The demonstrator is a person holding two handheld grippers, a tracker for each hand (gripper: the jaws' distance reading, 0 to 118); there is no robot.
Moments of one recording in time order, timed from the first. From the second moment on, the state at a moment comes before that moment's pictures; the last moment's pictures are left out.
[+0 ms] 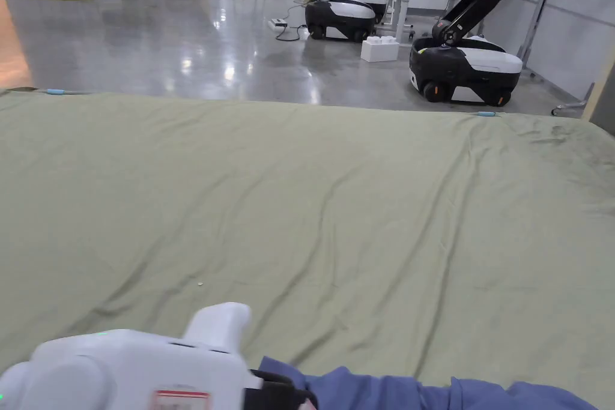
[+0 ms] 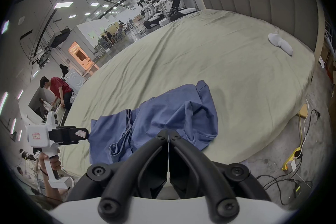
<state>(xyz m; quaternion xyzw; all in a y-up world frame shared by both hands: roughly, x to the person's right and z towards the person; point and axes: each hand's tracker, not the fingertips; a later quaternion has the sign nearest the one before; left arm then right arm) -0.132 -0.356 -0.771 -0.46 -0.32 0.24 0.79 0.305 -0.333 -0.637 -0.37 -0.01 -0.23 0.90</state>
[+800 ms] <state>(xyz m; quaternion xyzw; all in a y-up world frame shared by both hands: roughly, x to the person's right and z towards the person) -0.147 -0.487 -0.800 -0.50 -0.34 0.50 0.62 0.275 -0.325 -0.656 -0.40 0.03 -0.21 0.89</state>
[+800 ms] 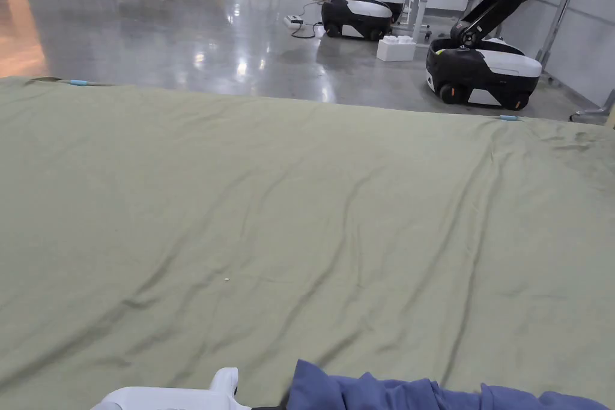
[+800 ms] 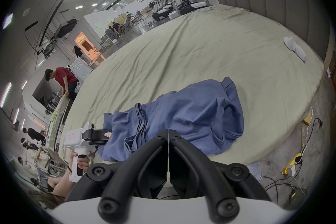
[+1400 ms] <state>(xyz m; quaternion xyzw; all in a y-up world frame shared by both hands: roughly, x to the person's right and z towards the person) -0.244 -0.413 -0.743 -0.39 -0.35 0.53 0.66 0.277 -0.305 -0.648 -0.38 0.01 -0.20 0.90</state>
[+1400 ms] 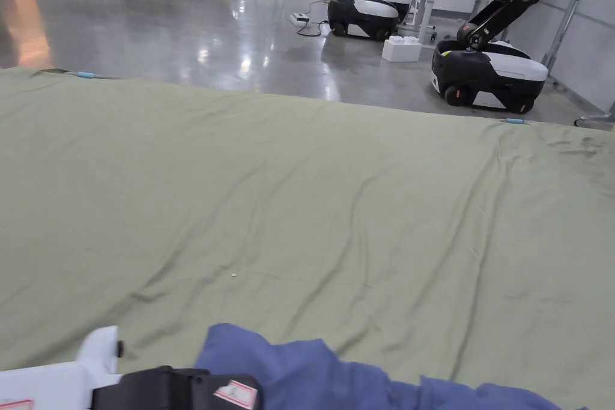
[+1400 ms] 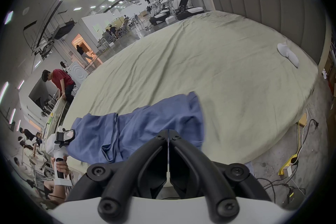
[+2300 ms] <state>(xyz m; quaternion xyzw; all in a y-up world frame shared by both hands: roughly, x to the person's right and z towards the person) -0.037 -0.380 -0.823 -0.52 -0.30 0.25 0.76 0.299 -0.327 -0.643 -0.39 0.00 -0.22 0.89</state>
